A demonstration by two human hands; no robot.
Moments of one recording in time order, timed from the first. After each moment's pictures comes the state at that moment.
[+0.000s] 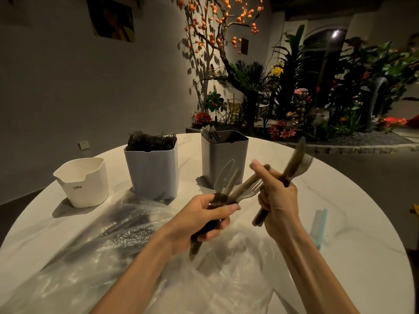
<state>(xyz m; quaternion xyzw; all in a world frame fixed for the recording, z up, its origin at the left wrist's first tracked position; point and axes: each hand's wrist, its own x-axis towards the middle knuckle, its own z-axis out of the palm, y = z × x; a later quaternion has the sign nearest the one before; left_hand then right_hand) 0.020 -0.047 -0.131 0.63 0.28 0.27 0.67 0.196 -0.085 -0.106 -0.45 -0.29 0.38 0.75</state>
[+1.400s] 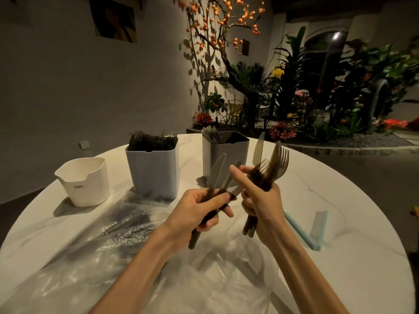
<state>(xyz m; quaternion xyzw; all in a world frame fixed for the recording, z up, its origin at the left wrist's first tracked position) 0.019 -0.045 -0.130 0.61 0.27 0.37 0.65 0.175 -0.084 -0.110 -0.46 -0.40 0.39 0.69</state>
